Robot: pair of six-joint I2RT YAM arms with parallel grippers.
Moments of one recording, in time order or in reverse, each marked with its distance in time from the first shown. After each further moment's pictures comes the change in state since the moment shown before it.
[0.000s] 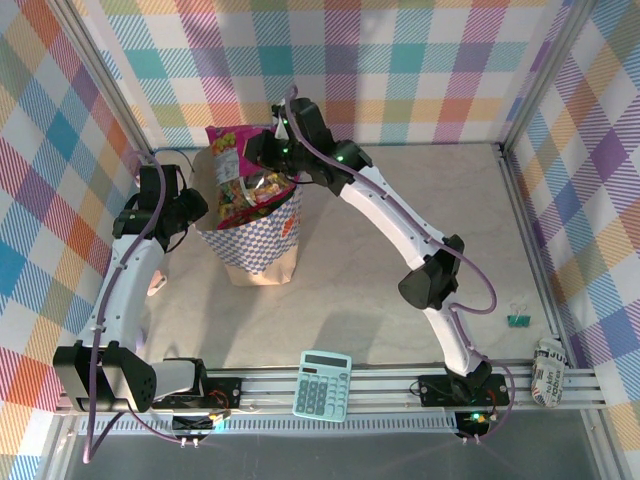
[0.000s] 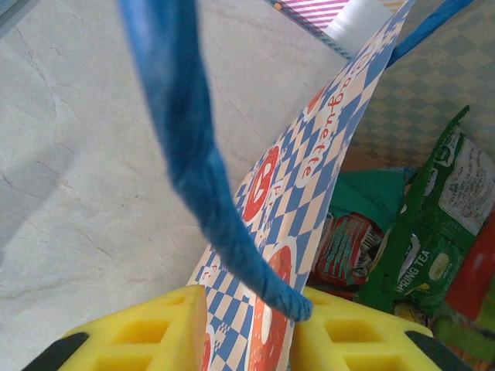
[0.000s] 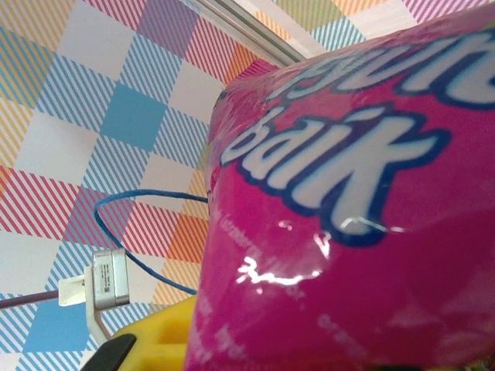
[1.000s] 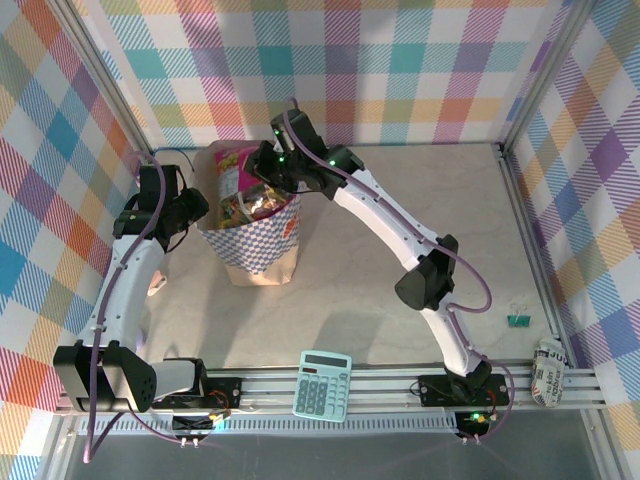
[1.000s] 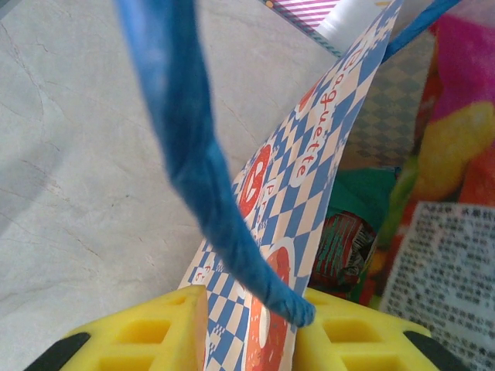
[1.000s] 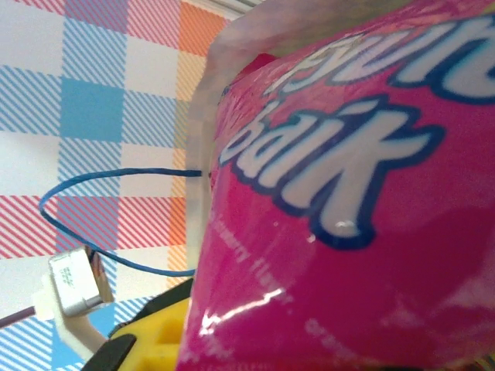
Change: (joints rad) left arm 0.002 0.000 -0.007 0.015 0.025 -0.003; right arm 0.021 0.045 0.005 -0.056 -0.021 0.216
